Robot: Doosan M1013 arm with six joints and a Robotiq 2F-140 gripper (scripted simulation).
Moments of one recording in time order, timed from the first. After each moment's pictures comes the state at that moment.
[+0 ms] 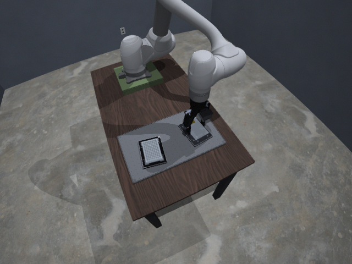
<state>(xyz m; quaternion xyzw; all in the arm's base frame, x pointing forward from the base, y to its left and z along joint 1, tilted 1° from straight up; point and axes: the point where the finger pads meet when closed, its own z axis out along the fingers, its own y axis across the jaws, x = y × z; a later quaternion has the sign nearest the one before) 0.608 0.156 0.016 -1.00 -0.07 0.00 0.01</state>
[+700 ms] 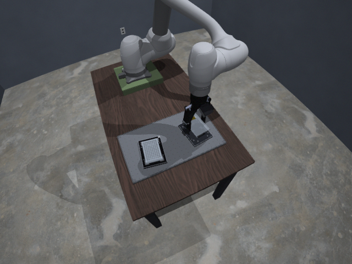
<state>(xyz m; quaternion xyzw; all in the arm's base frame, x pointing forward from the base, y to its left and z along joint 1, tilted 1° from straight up) 0.609 0.156 0.049 -1.00 -0.07 0.00 0.01</state>
